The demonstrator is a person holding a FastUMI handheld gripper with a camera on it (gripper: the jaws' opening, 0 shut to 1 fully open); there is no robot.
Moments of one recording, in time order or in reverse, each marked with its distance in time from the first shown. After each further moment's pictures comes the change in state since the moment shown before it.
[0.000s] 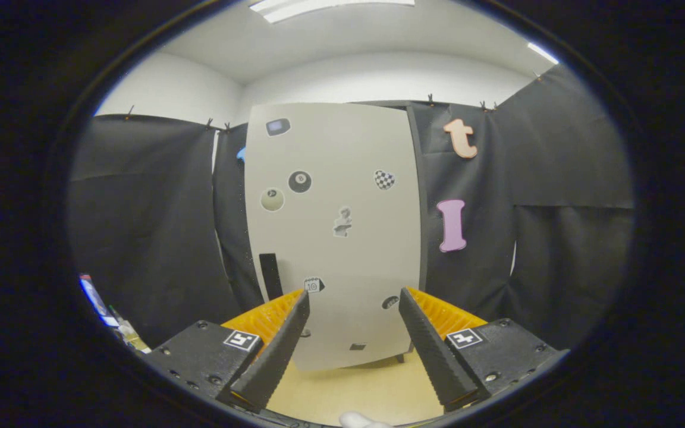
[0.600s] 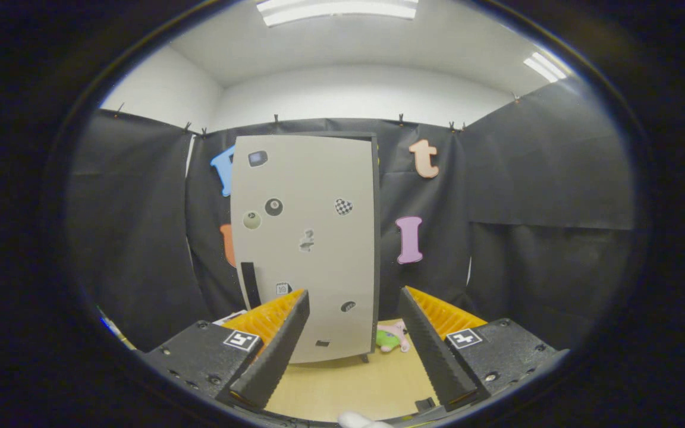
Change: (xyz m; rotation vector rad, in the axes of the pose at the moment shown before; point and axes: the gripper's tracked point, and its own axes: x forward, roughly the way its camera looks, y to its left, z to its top) arm -0.072 -0.020 0.030 -0.025 -0.046 -0.142
